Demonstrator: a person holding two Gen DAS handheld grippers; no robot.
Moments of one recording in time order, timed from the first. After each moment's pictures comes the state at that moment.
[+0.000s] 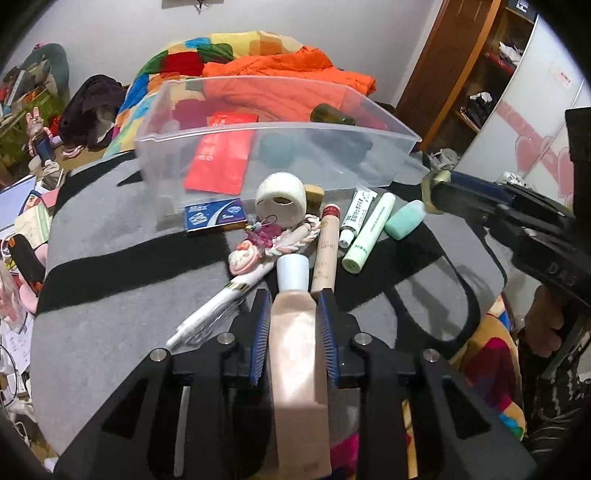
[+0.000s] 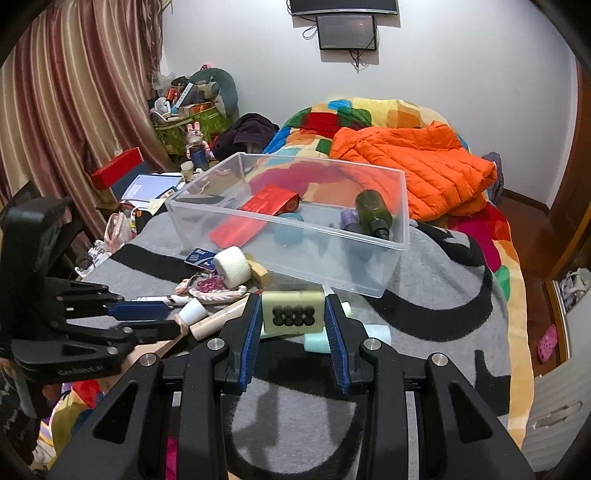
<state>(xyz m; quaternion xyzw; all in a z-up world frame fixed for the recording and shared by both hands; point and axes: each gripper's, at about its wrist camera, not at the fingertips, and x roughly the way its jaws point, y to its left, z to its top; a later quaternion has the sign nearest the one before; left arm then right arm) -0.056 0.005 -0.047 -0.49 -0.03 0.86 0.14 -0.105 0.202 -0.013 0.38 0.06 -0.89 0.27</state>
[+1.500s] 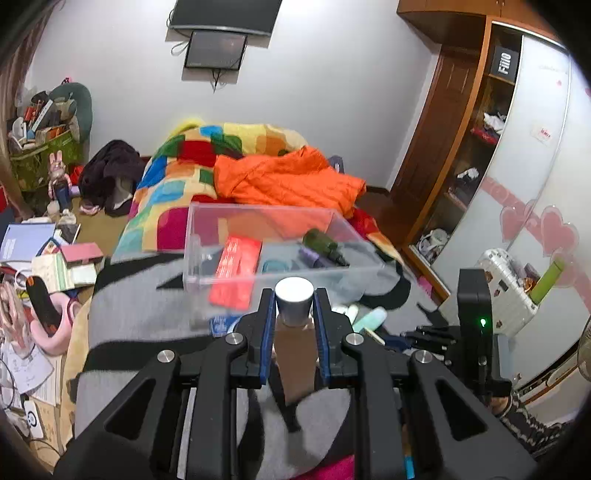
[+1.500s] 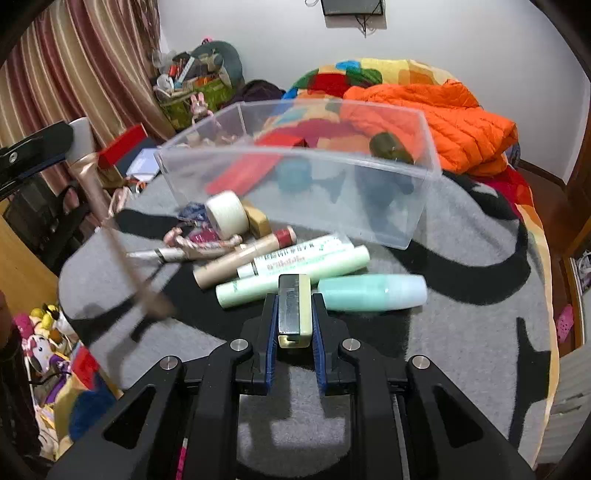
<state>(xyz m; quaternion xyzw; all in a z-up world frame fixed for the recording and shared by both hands) -0.035 -0.018 0.065 -0.33 -0.08 0.93 0.13 -0.116 0.203 -0.056 0.43 0.05 -0.85 0.29</state>
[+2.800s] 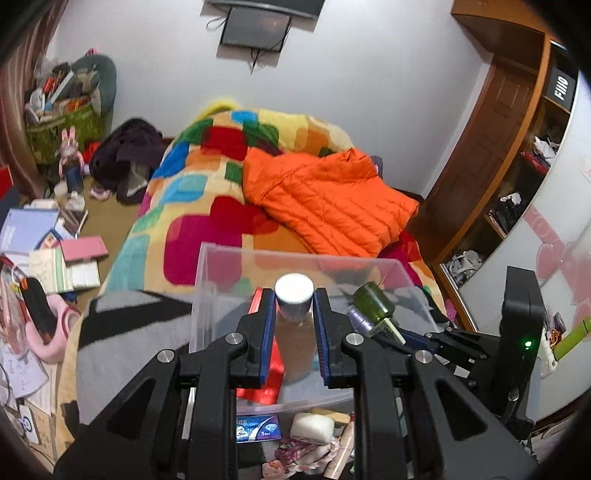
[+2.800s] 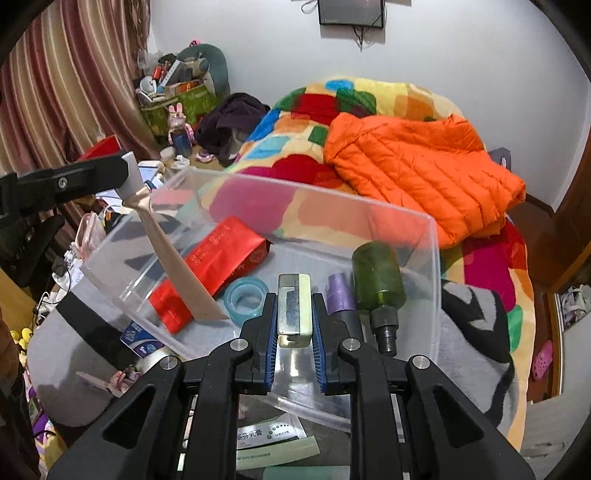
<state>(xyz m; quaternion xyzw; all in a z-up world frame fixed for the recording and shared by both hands) -0.188 -0.043 0.042 -0.37 -0.12 0.92 0.06 -0.232 0.156 -0.025 0.42 0.09 -0.86 0.26</state>
